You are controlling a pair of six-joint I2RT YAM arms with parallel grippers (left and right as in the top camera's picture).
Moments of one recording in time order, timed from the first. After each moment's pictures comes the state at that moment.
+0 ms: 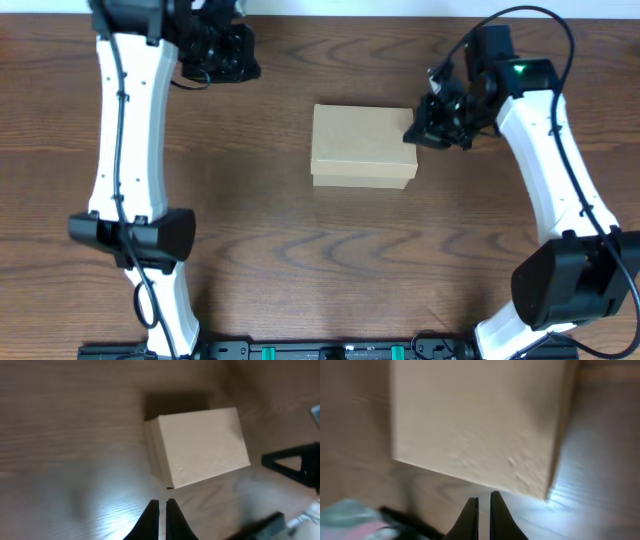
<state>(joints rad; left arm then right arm) -0.14 2.10 2.60 -1.70 0.41 -0.06 0.13 1.78 1.64 -1.25 -0.44 0.28</state>
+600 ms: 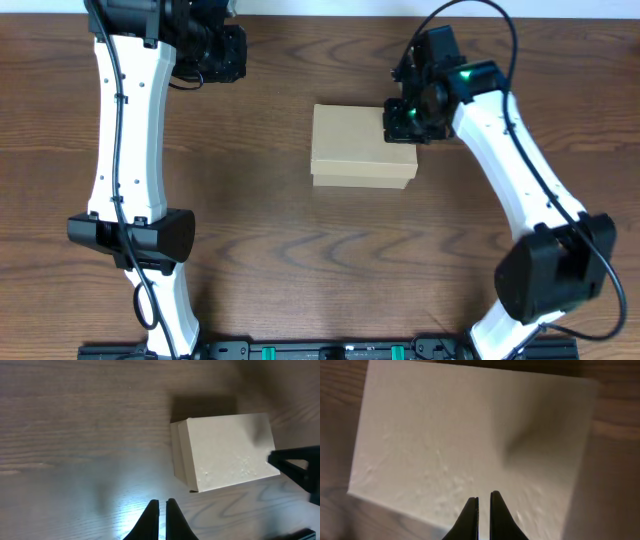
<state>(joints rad) -0.14 2.10 2.60 -1.70 0.30 -0.07 0.28 1.85 1.64 -1.07 -0.23 0.25</state>
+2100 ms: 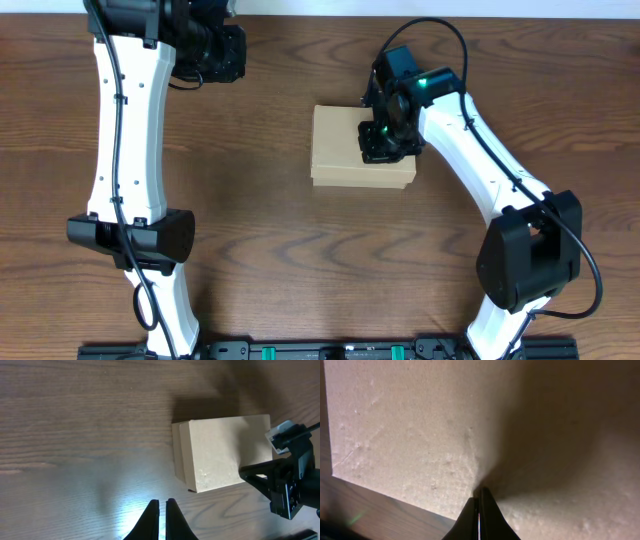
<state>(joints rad) -0.14 2.10 2.60 -1.70 0.30 -0.07 0.38 1.92 1.62 -1.14 -0.23 0.24</state>
